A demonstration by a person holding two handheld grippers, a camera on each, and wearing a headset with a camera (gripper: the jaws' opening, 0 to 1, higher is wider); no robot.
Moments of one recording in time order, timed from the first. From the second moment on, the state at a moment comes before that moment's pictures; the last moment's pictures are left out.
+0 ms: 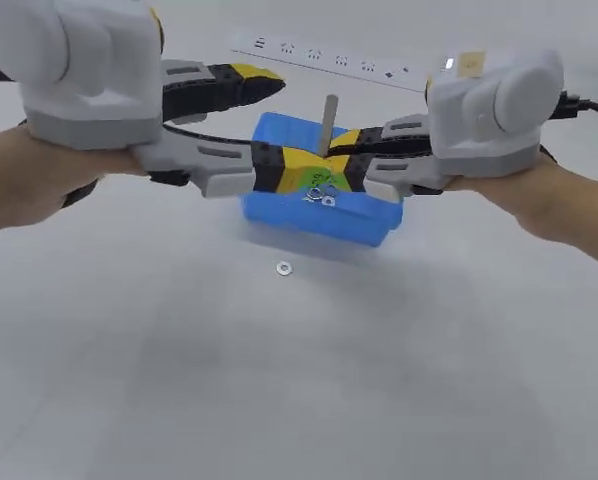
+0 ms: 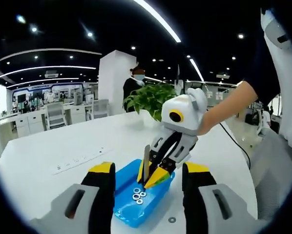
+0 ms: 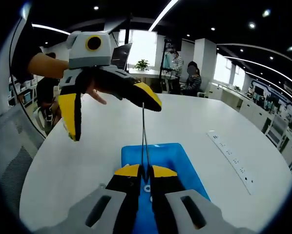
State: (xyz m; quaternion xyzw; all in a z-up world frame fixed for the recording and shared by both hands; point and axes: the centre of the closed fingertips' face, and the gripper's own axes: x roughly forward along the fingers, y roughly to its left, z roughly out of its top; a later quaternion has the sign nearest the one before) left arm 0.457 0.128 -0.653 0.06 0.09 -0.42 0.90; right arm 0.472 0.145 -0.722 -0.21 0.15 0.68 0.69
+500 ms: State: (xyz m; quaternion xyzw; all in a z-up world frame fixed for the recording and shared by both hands) left arm 0.463 0.122 -0.662 0.07 0.11 -0.47 0.87; right arm 0.466 0.150 -0.720 -0.22 0.14 0.69 0.68
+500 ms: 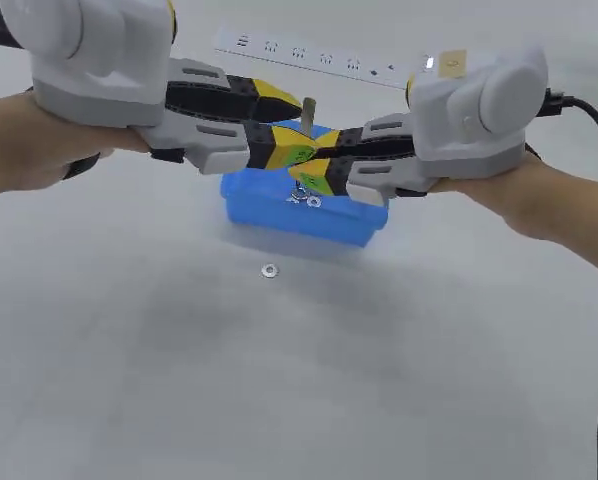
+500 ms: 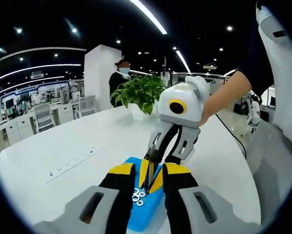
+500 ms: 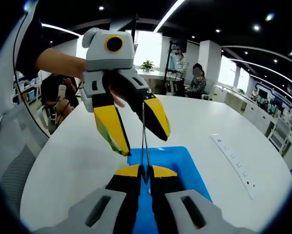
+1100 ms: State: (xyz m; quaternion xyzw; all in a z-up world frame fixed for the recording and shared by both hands) left arm 0.457 0.125 -0.656 0.11 0.10 -0.51 0.85; right arm 0.458 0.150 -0.719 -0.22 0.14 0.70 0.67
